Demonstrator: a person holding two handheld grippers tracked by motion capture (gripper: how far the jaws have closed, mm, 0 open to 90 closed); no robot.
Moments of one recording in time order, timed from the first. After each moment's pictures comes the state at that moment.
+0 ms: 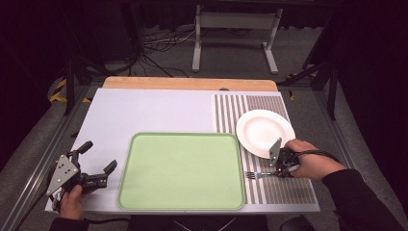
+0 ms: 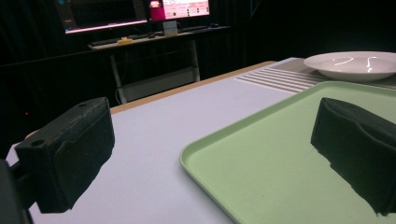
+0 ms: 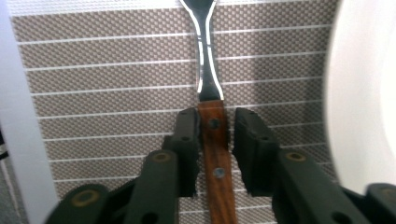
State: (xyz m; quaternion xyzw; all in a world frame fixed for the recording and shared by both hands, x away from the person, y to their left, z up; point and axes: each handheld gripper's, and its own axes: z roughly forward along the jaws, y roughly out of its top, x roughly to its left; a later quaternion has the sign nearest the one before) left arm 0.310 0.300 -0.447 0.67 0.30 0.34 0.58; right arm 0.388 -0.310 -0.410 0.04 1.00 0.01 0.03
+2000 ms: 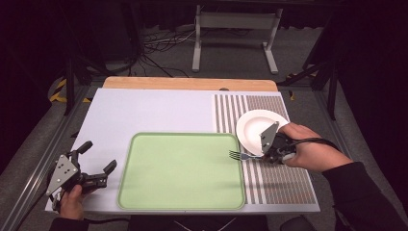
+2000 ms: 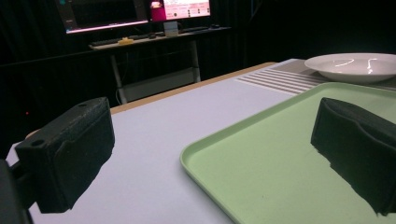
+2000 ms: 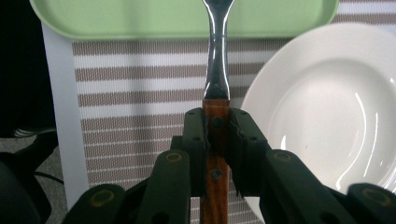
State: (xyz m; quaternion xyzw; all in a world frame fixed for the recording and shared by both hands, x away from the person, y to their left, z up) left arm 0.310 0.301 -0.447 0.67 0.30 0.34 0.59; right arm 0.378 -0.258 -0.327 0.02 0.99 0.07 0.09
